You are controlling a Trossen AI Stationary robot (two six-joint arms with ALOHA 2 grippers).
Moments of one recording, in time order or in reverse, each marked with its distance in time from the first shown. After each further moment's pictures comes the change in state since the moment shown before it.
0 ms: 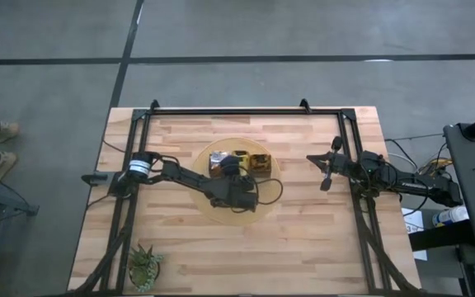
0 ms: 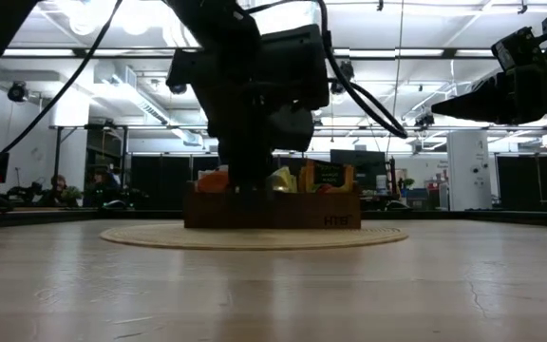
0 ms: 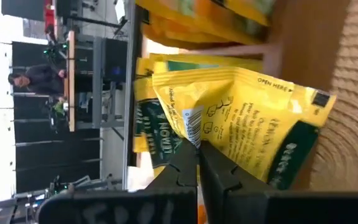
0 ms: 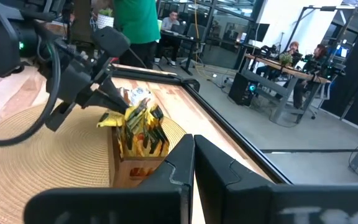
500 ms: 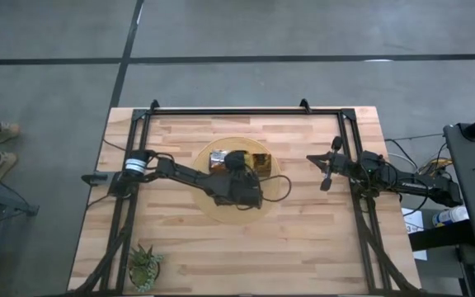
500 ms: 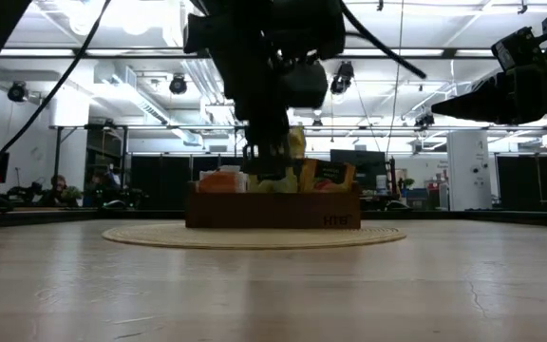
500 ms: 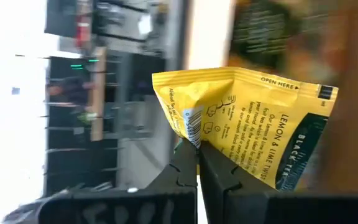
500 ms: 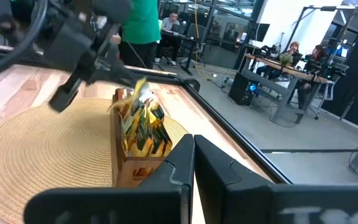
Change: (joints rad) left arm -0.001 -0.037 0.096 -0.005 -0.081 0.121; right arm 0.000 0.000 0.000 0.000 0.000 0.000
